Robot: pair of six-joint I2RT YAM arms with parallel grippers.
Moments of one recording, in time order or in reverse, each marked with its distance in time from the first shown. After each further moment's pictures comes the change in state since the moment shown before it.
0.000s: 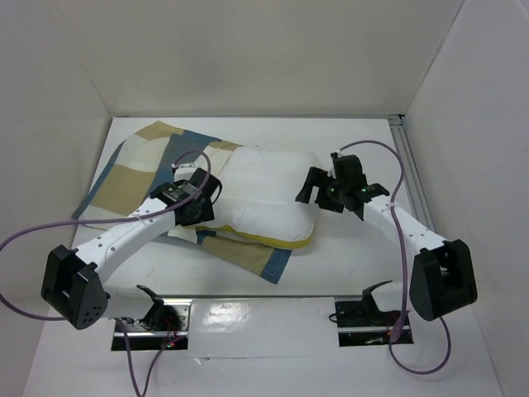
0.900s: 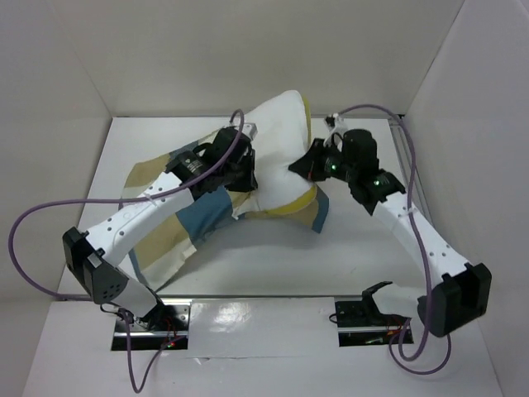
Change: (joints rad) left arm -0.166 0.203 0.545 0.116 0.408 0.196; right arm 0.009 -0.022 0.297 0.065 -0.224 -0.071
